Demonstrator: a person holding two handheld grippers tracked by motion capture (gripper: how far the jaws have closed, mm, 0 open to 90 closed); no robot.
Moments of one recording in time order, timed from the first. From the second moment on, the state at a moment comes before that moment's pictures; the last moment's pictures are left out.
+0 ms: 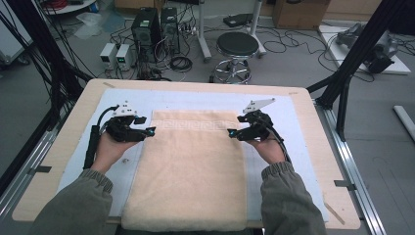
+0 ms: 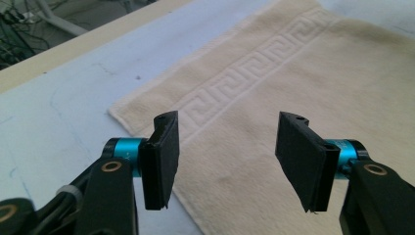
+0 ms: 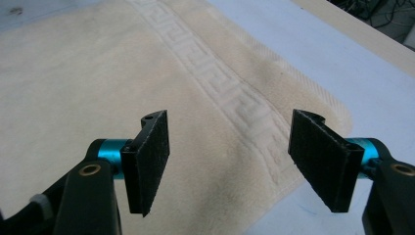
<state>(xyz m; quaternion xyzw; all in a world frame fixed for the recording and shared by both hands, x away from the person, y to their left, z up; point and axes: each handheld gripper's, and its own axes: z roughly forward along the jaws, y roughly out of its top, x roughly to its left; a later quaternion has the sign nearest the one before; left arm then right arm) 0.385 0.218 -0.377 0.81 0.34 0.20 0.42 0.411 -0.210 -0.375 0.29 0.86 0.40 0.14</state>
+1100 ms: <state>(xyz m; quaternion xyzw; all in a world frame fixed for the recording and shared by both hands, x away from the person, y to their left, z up) 0.404 0.221 -0.404 0.82 0.35 0.19 0.41 0.424 -0.213 -0.402 0.28 0.87 0.40 0.08</state>
